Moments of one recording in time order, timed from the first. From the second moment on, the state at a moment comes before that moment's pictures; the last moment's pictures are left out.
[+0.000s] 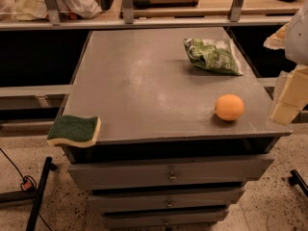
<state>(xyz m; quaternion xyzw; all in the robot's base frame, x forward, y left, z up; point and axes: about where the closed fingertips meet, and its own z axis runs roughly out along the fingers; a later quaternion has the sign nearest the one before) 0.438 -0.217 0.976 -0.60 0.78 -0.03 0.16</state>
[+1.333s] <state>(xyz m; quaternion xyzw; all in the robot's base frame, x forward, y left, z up) 0.517 -0.220 0.987 -0.59 0.77 -0.05 0.23</state>
